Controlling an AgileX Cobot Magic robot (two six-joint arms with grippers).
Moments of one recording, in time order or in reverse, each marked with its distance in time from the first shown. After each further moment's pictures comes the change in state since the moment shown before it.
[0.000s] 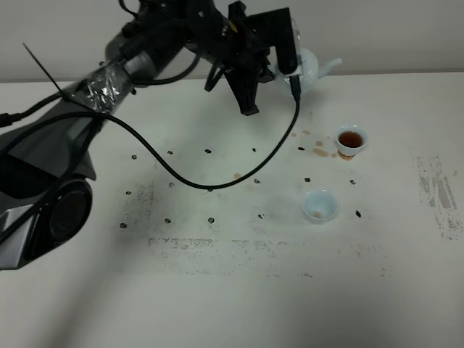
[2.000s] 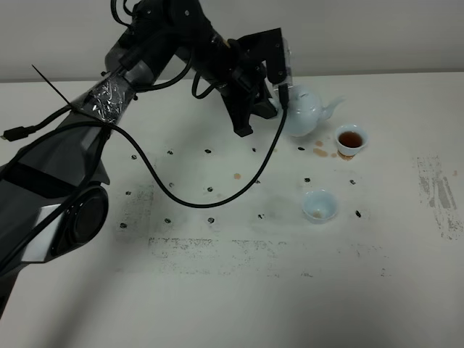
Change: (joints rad) left arm -0.002 0.158 -0.259 -0.110 0.313 0.026; right arm 0.000 0.000 0.000 0.001 0.000 0.000
